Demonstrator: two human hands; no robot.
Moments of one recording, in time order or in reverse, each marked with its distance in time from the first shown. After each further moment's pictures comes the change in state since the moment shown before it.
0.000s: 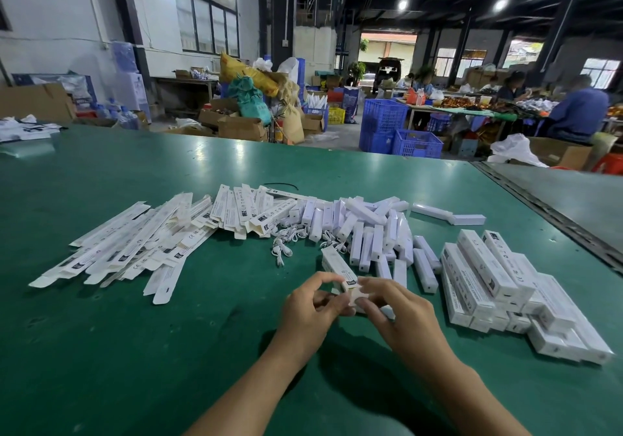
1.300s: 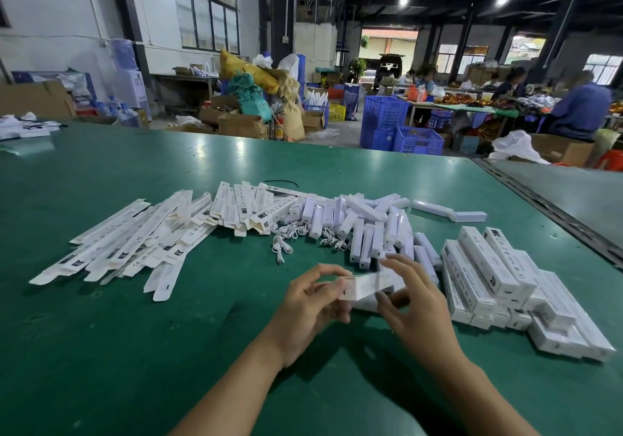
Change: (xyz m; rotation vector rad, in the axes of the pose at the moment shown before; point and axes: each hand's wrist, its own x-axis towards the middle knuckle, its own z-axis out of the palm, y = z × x) left_hand -0.004 0.027 -0.007 -0.387 -0.171 -0.097; right_hand 0.000 0.008 -0.007 0.094 0.038 0.184
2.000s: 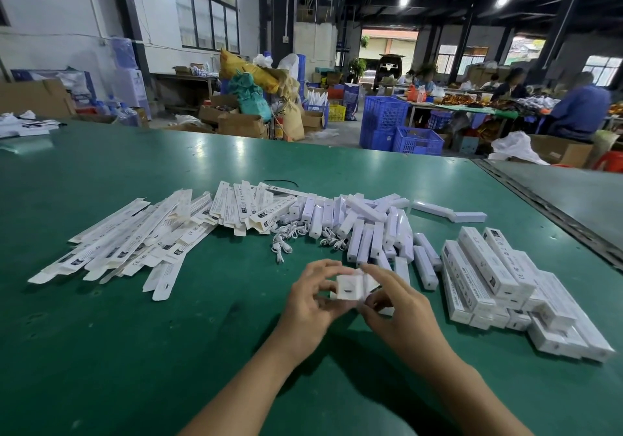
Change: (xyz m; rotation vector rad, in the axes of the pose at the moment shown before) left_hand 0.007 -0.020 -0.002 0.357 0.103 0.275; right_hand -0.001 -0.001 0.011 -0.047 -0.115 -0.075
